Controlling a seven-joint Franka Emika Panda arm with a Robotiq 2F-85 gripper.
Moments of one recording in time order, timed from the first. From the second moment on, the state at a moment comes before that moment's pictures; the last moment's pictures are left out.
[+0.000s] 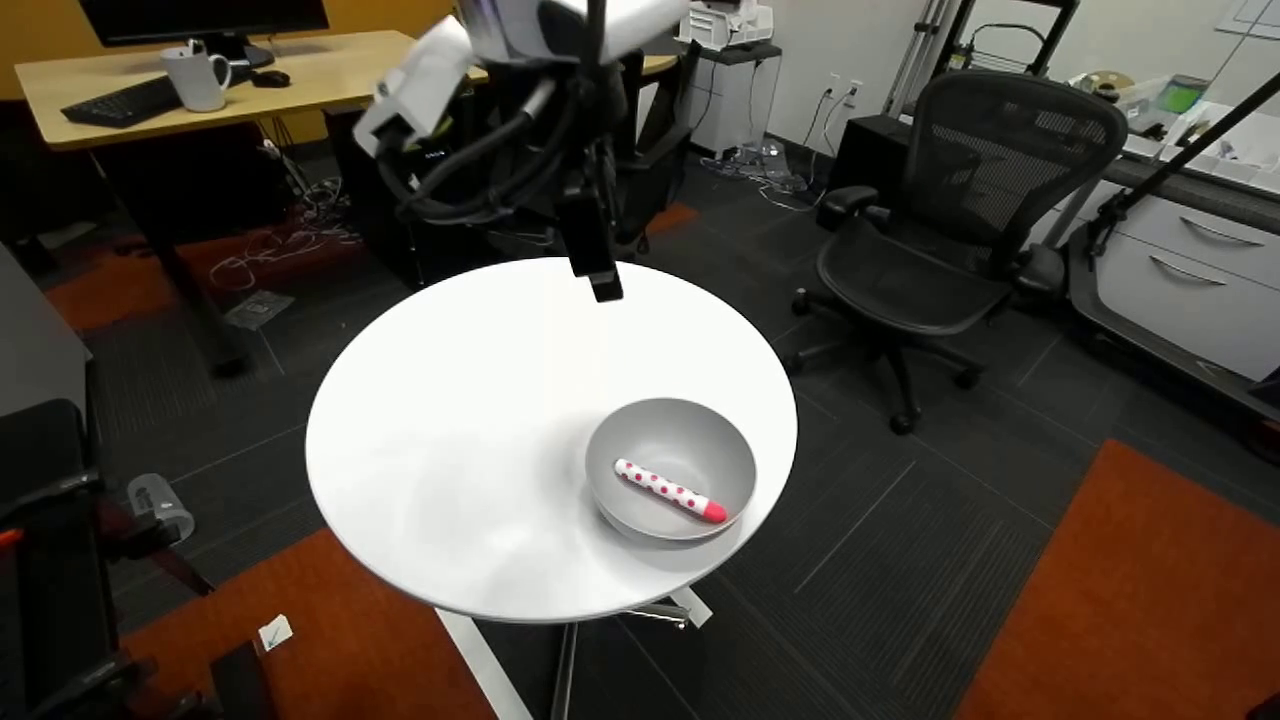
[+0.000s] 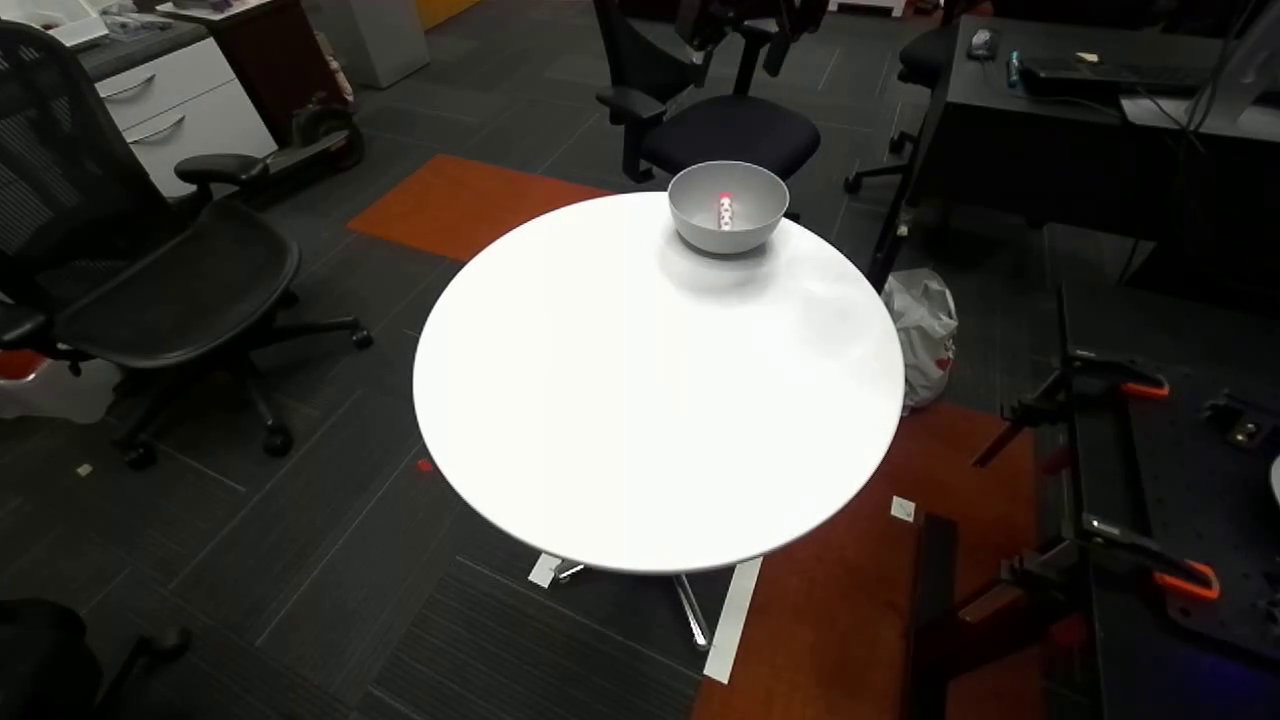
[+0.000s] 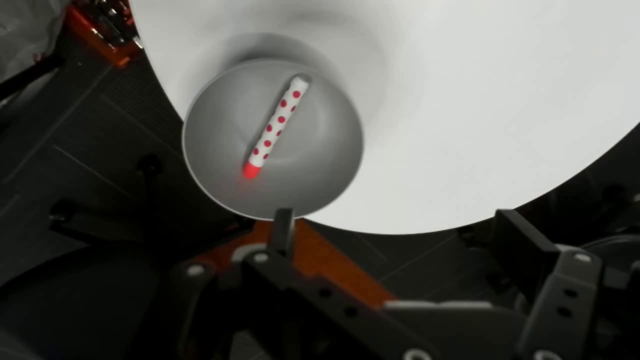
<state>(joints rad) -0.11 0.19 -0.14 -2.07 -0.01 2.55 0.47</state>
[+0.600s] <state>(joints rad) -0.07 0.44 -0.26 -1.83 -0.05 2.40 0.91</state>
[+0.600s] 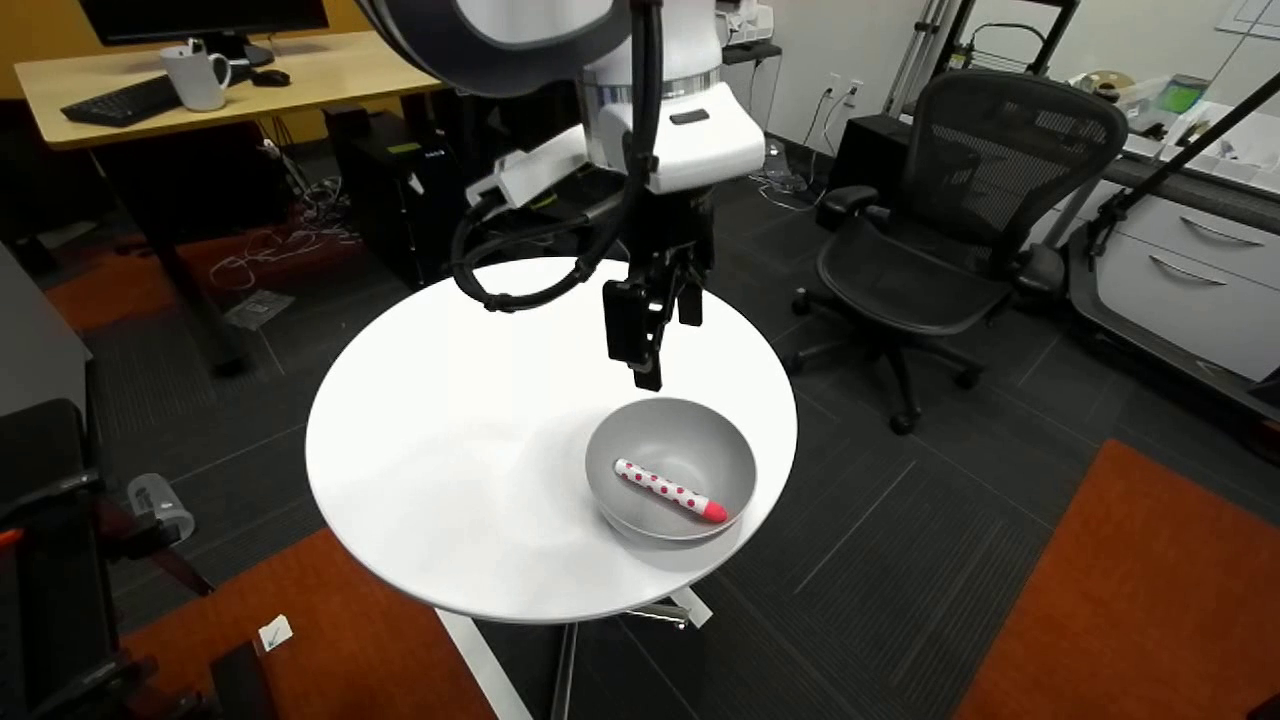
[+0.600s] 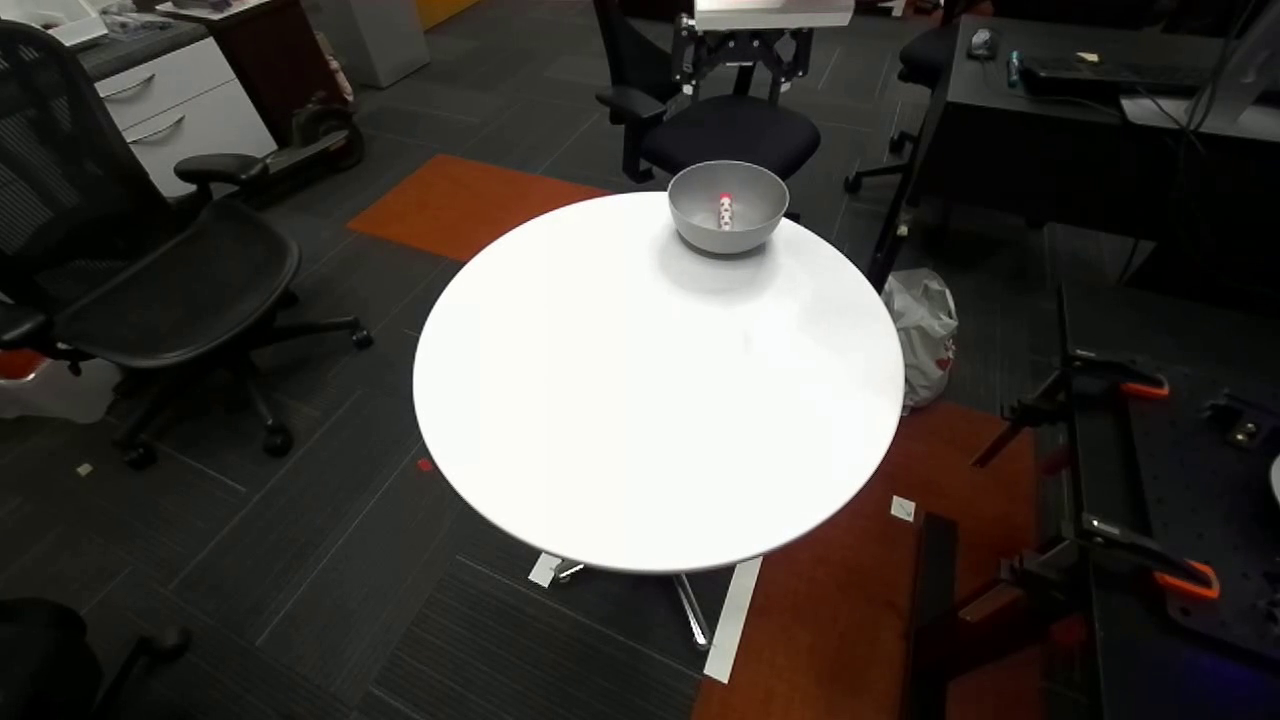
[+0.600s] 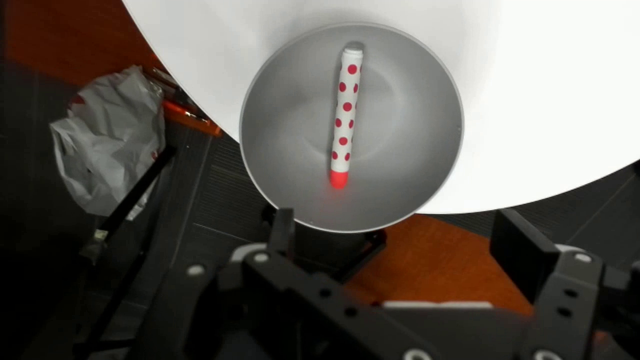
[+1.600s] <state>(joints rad) -0.10 0.61 -0.26 -1.73 0.04 2.35 1.03</state>
